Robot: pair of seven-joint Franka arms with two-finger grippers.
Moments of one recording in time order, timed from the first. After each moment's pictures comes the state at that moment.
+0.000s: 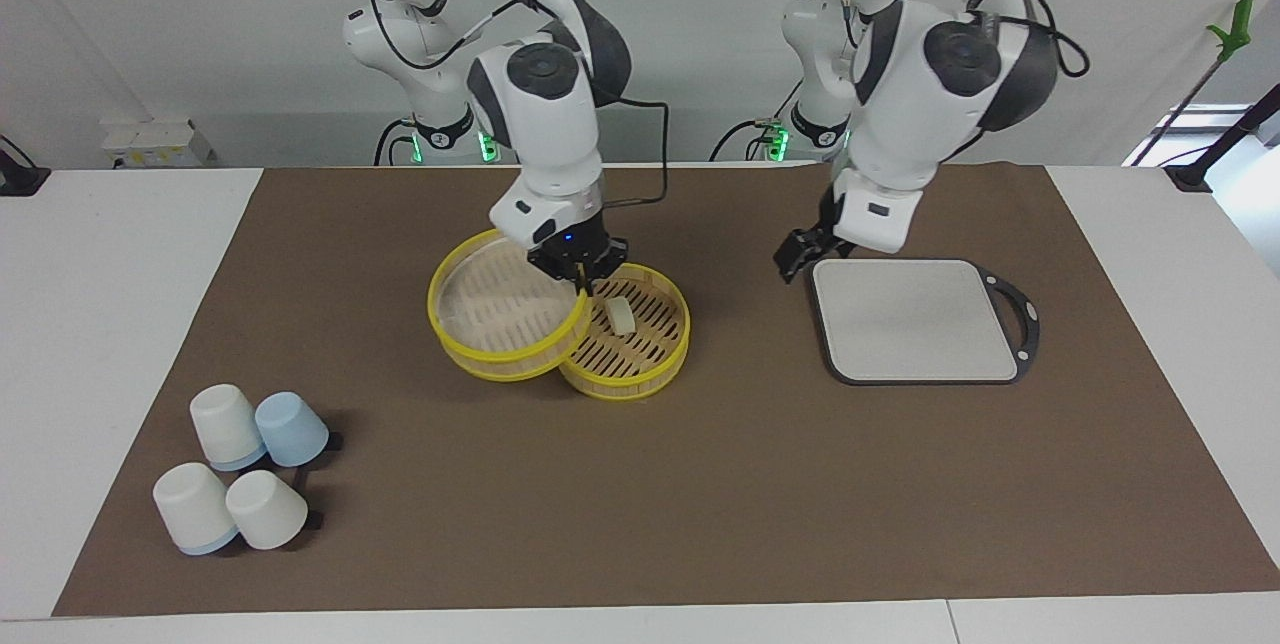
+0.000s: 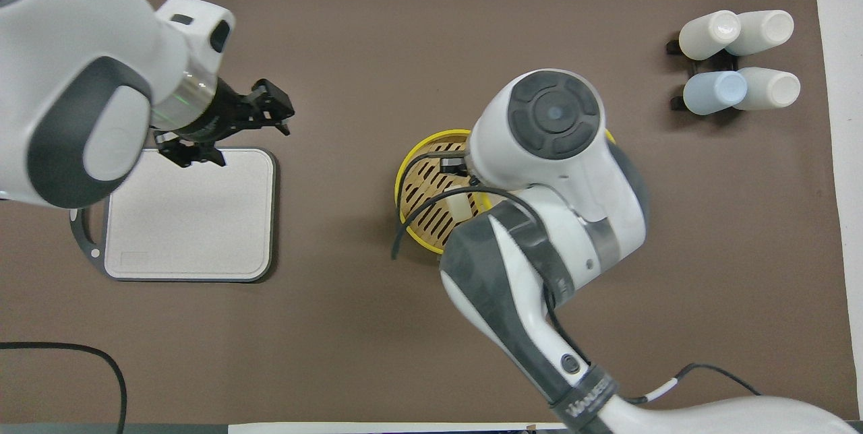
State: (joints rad) left arm -0.33 0.19 0.09 -1.51 -0.14 1.62 -0.57; right arm 0.51 0.26 0.06 -1.65 0.00 1.98 0.64
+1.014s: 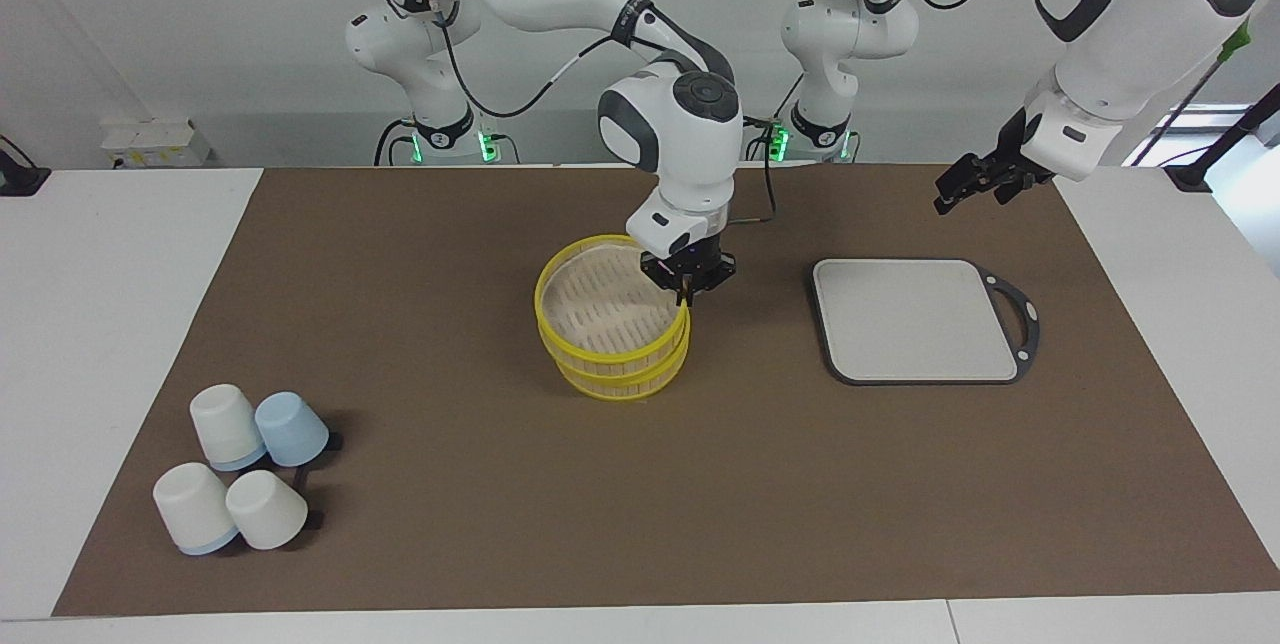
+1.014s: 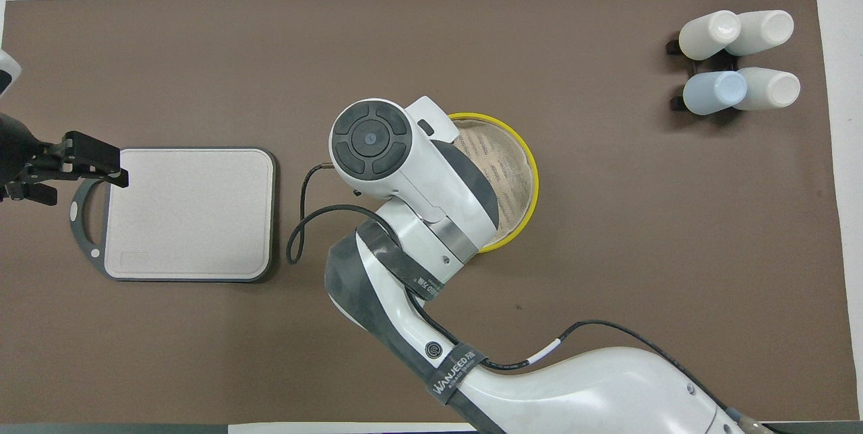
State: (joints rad) left arm -0.10 0.00 0.09 -1.64 -0.07 1.48 -0.15; right arm 0.65 0.53 0.05 -1.36 -0.07 1.93 0.80
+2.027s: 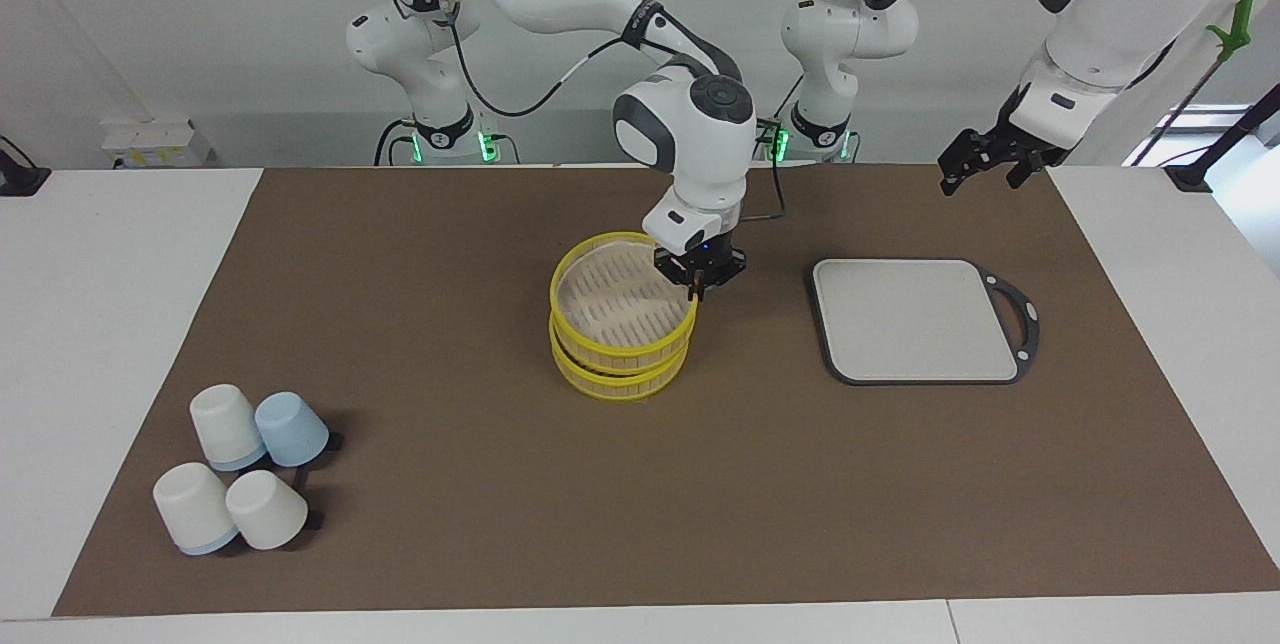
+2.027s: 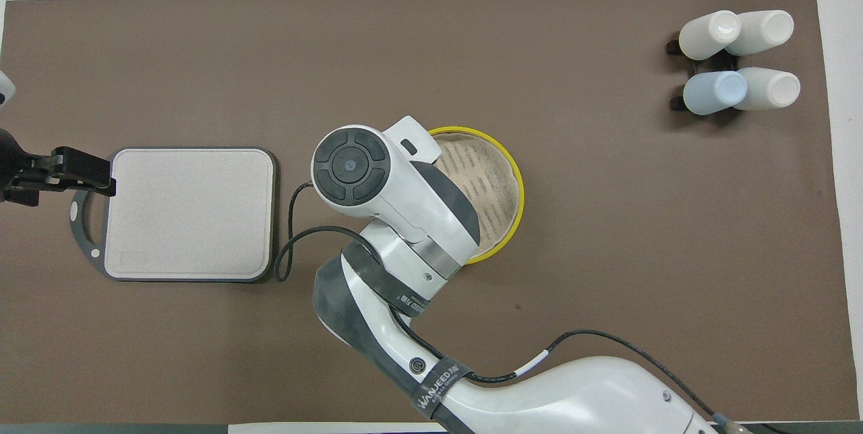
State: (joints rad) left arm -0.09 -0.05 0.05 -1.66 -0.01 1.51 -0.08; right arm 0.69 0.54 0.05 -1.39 -0.07 1.98 0.83
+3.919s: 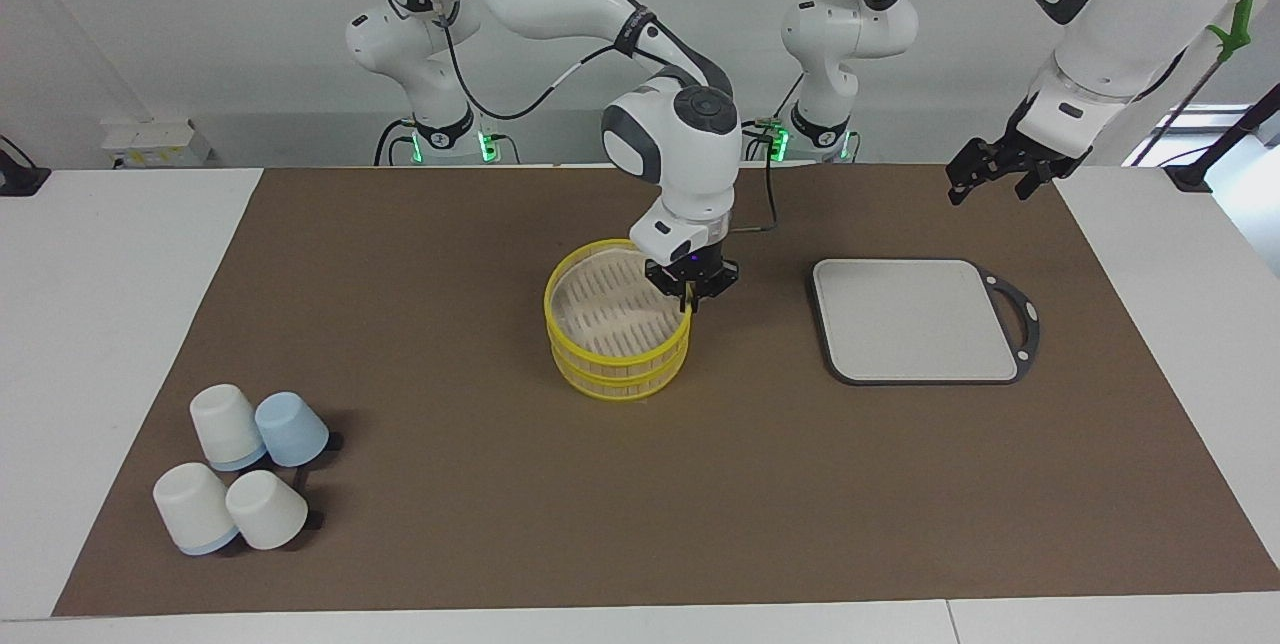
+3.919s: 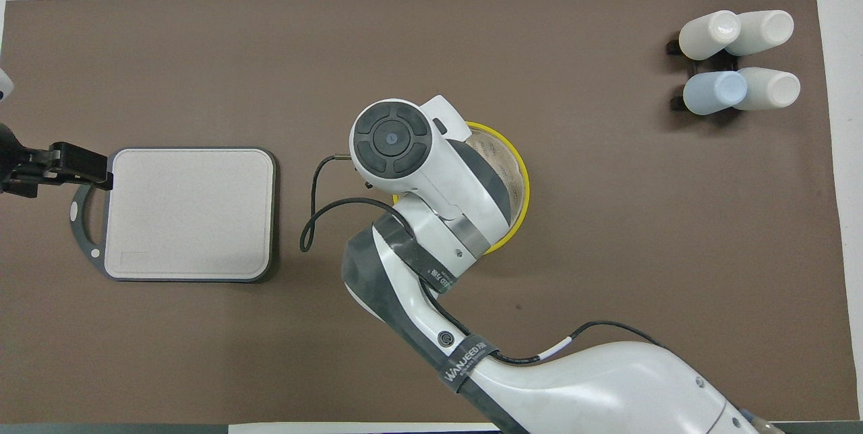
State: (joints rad) left arm -0.06 -0.03 0.03 -1.67 -0.01 1.54 -0.04; right arm 0.62 0.50 0.04 -1.41 -0.07 2.01 0.82
